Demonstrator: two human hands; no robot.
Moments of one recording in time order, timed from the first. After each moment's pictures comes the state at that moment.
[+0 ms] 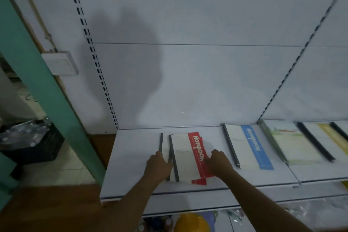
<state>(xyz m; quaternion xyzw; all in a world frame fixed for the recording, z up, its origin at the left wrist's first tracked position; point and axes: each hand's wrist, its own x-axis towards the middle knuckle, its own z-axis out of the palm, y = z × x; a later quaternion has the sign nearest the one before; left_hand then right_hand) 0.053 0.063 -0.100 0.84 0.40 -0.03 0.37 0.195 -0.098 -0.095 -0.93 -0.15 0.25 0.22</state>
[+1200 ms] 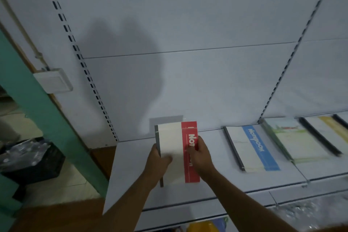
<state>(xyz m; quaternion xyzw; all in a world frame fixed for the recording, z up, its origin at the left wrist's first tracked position) 0.067 0.079 -0.064 0.71 0.34 0.12 0.61 0.162 -0.038 -0.076 -0.77 -0.17 0.19 0.59</state>
